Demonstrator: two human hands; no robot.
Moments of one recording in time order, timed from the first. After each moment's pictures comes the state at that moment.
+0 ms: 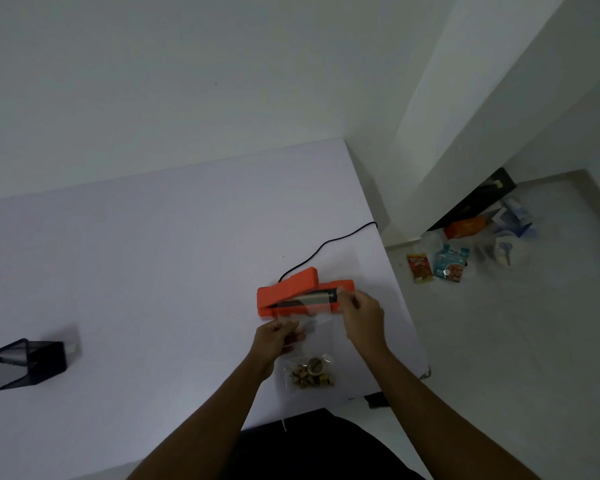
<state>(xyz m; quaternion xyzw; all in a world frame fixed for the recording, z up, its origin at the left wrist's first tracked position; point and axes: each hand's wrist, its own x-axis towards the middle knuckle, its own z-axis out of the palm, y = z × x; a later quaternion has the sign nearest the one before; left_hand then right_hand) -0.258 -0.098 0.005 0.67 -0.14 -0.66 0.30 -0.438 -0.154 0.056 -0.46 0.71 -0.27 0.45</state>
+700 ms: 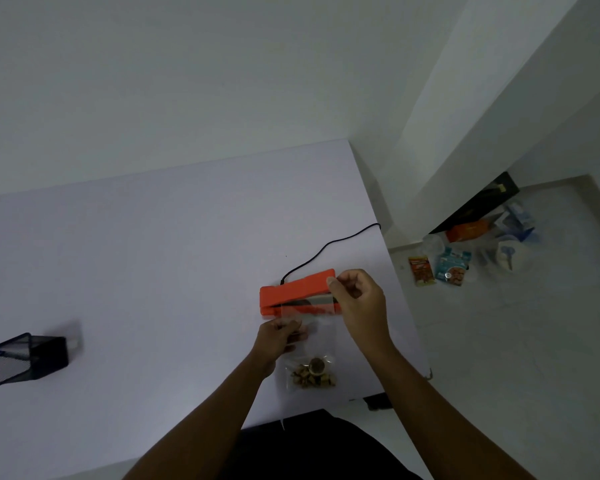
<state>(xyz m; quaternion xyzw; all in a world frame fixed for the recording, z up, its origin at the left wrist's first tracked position) -0.258 -0.103 0.006 0.67 -0.15 -0.67 0.29 -0.420 -0.162 0.110 -0.49 0.62 -0.38 0.48</state>
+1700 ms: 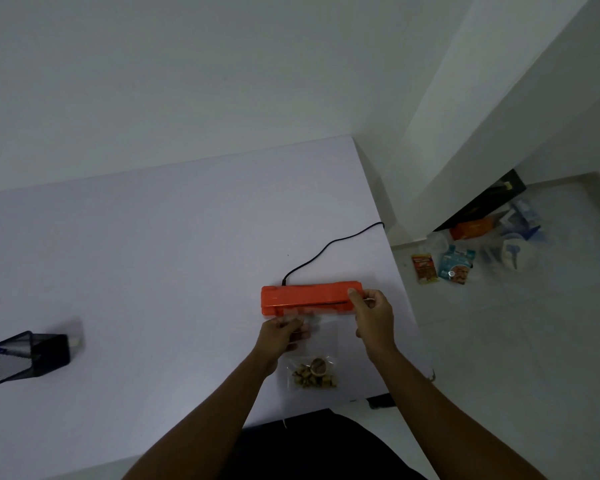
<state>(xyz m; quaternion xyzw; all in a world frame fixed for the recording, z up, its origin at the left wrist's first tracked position) -0.260 -0.106 0.010 0.66 -0.16 -0.67 0.30 -0.450 -0.164 0.027 -0.37 0.73 -0.31 0.49</state>
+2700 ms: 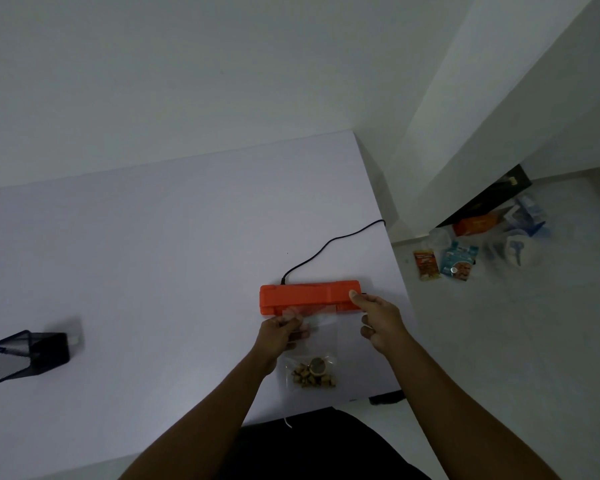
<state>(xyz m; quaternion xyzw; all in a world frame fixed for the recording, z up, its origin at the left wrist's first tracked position) -0.259 -0.110 0.002 0.67 -0.14 -0.67 0.29 -0.468 -0.184 0.028 -0.14 0.70 -0.27 0.64</state>
